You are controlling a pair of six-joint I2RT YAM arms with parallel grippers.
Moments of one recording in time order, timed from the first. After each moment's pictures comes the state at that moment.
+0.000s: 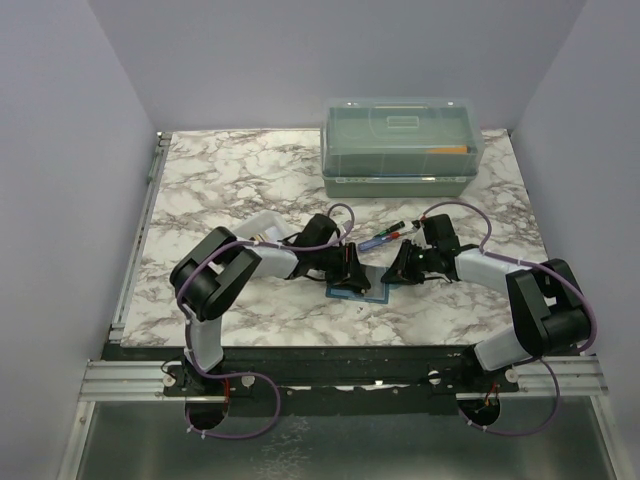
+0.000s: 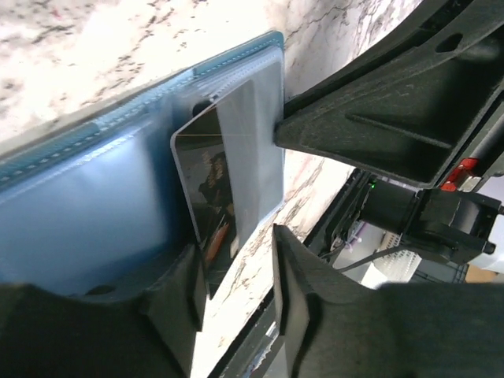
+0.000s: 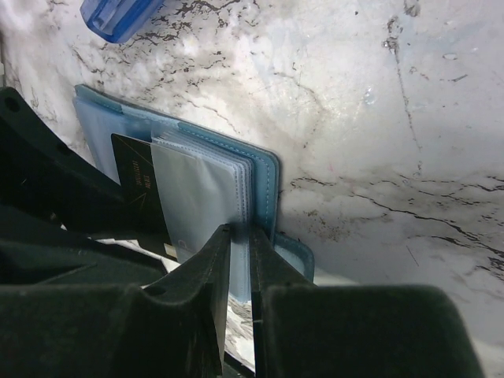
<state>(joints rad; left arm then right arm) -0.72 1.90 0.89 0.25 0.63 -0.89 0.31 1.50 0.61 -0.12 -0.46 0.62</state>
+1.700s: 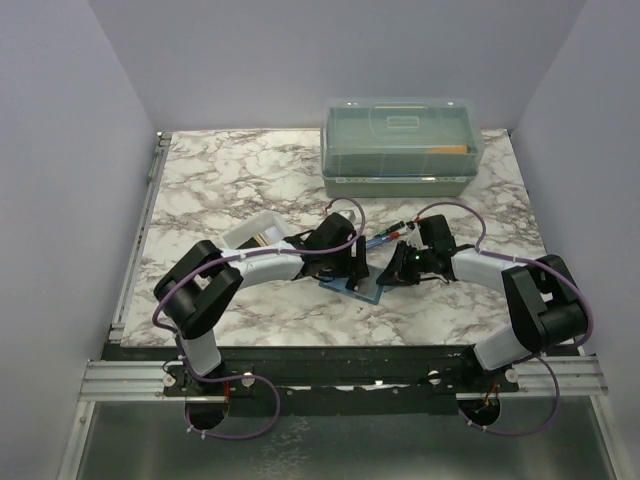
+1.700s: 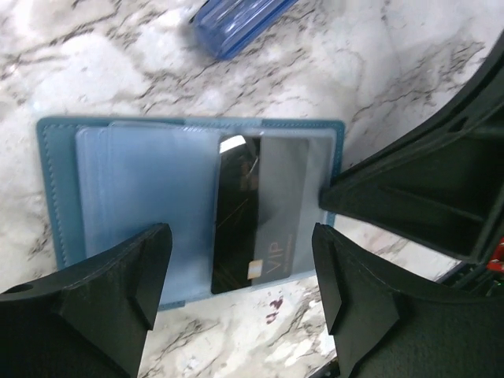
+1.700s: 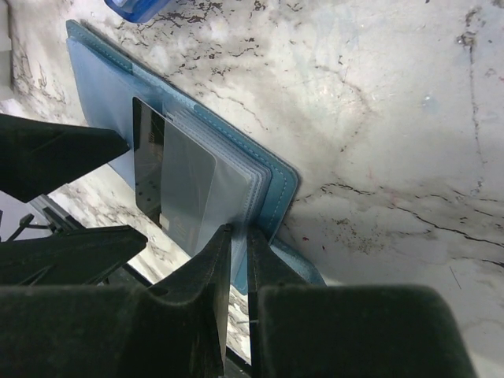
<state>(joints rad) -0.85 1.73 0.99 -0.10 0.06 -0.70 0.33 1.53 0.61 -0.09 -0.49 0.61</state>
